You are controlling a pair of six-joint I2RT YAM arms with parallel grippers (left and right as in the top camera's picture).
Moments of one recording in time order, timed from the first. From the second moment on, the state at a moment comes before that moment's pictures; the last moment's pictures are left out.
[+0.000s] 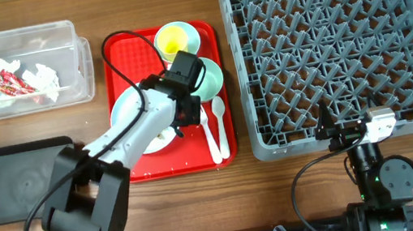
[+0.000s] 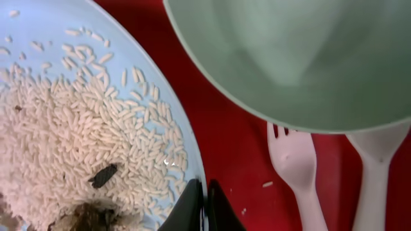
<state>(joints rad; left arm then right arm) -0.53 1.82 1.21 -0.78 -0.11 -0.36 -0.08 0.02 0.01 0.00 -0.11 0.04</state>
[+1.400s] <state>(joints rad) -0.53 1.82 1.34 -0.95 -0.17 -0.45 -0.08 0.02 0.01 0.00 -0.11 0.04</state>
